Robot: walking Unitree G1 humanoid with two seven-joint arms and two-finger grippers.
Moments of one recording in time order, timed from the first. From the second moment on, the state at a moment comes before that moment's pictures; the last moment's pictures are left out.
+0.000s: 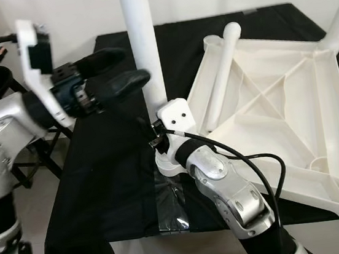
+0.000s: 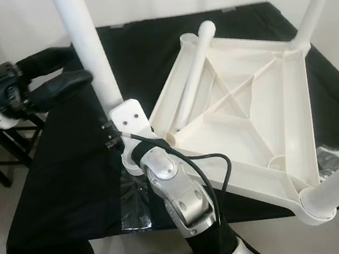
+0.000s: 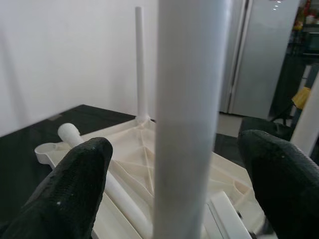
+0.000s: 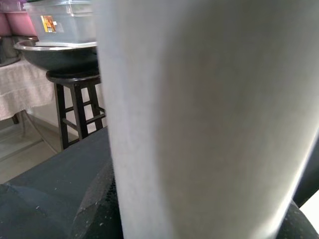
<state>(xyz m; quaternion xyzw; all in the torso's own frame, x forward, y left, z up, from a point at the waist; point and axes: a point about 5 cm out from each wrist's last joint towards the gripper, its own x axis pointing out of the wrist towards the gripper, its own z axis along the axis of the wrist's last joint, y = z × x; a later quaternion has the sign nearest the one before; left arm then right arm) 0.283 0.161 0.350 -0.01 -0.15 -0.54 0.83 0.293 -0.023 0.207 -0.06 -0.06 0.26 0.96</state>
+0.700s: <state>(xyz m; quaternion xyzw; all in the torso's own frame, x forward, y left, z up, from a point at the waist) 0.304 0.133 0.358 -0.01 -0.12 -0.56 0.82 0.299 -0.024 0.203 -0.06 -0.05 0.26 0.96</state>
